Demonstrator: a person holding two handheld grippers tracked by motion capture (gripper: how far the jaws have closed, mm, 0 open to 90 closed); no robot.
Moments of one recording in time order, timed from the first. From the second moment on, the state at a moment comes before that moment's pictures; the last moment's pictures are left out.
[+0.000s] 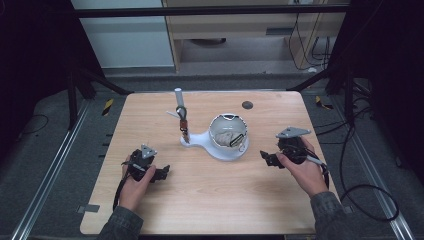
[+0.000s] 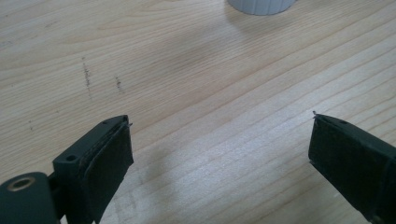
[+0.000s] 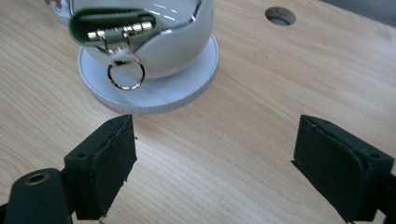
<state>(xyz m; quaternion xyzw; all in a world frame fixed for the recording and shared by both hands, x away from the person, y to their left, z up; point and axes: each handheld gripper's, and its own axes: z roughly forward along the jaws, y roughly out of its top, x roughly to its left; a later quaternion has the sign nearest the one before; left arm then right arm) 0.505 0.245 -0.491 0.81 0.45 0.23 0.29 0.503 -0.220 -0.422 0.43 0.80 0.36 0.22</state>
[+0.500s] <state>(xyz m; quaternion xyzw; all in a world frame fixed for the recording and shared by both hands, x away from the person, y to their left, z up) 0.508 0.250 -0.499 0.81 0.45 0.24 0.28 0.503 -0.224 -0.478 0.46 0.80 0.34 0.19</state>
